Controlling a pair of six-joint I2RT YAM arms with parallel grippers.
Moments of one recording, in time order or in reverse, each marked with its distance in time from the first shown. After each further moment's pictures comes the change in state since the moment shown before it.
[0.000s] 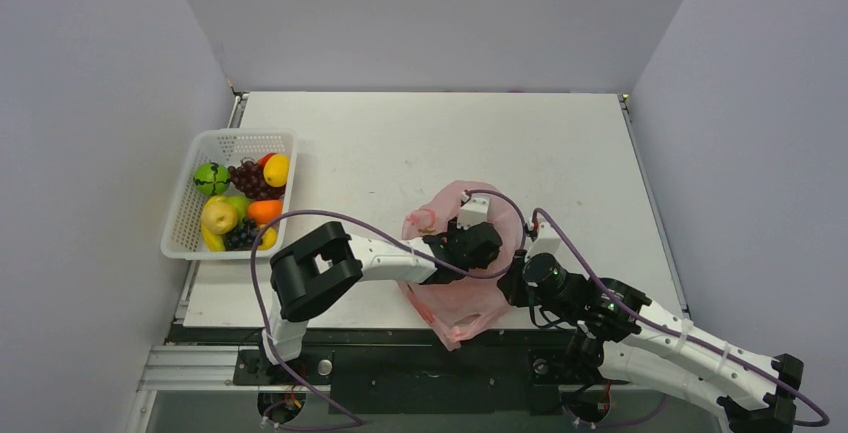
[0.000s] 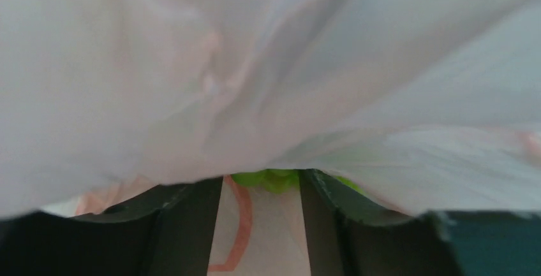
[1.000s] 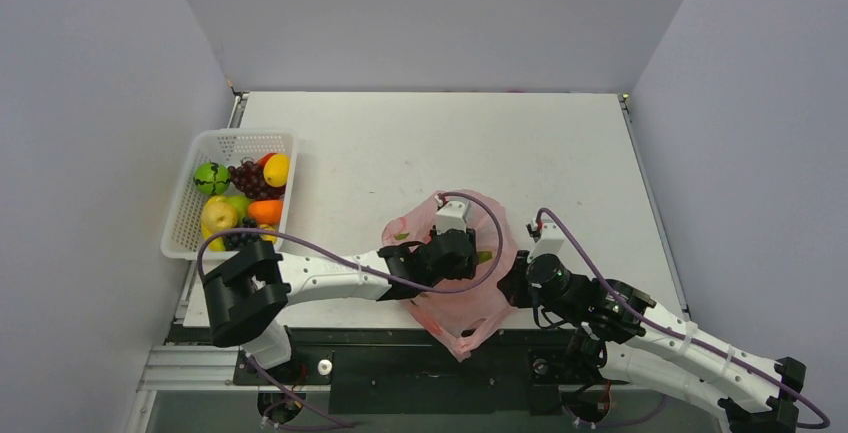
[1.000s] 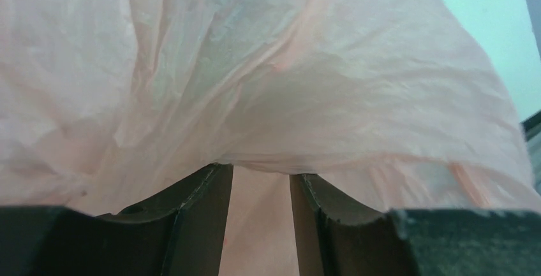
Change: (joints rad) left arm -0.056 -0.378 -0.259 0.076 0.130 -0.045; right arm 0.000 -0.024 0.004 -0.012 -0.017 0.023
